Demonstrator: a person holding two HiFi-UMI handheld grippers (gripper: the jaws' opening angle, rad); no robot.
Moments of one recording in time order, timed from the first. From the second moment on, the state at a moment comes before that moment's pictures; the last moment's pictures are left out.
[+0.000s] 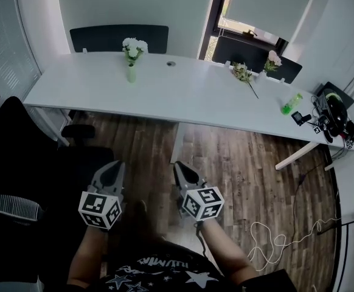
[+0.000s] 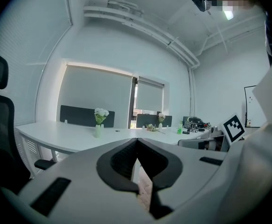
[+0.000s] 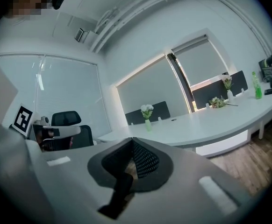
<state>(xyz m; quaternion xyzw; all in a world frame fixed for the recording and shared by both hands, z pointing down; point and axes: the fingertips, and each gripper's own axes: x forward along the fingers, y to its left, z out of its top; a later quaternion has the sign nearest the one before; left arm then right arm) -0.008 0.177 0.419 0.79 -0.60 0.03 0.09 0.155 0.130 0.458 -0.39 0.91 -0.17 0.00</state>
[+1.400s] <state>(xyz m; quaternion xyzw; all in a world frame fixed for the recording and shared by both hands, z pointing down) -0.175 -0.049 0.445 0.81 -0.57 0.02 0.12 -0.004 -0.088 0.451 -0.42 0.90 -0.13 -0.04</state>
